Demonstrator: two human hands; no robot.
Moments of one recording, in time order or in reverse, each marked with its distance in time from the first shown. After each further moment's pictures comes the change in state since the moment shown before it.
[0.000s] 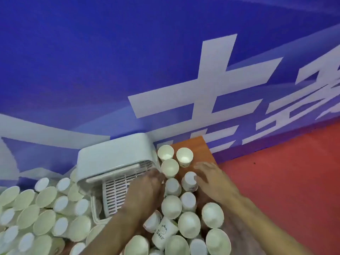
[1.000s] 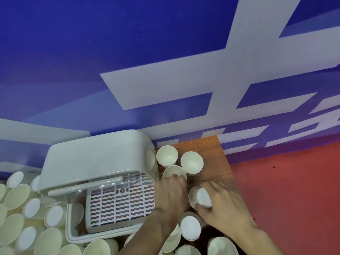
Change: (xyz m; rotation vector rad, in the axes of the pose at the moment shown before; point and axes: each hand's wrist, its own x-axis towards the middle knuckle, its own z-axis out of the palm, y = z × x) left_hand 0.121 0.035 0.113 0.069 -0.090 -0.231; right_hand 0.049 0.061 0.066 -0.215 0.017 -0.093
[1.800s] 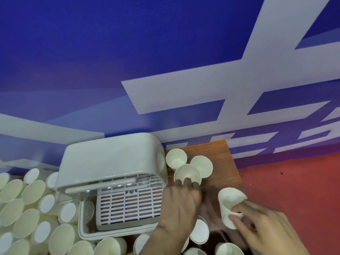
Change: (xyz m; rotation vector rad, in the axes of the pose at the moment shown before) left_hand -0.033 0.002 -0.037 0.040 0.035 0.153; right_hand -0.046 0.030 -0.047 0.078 0.162 -0.072
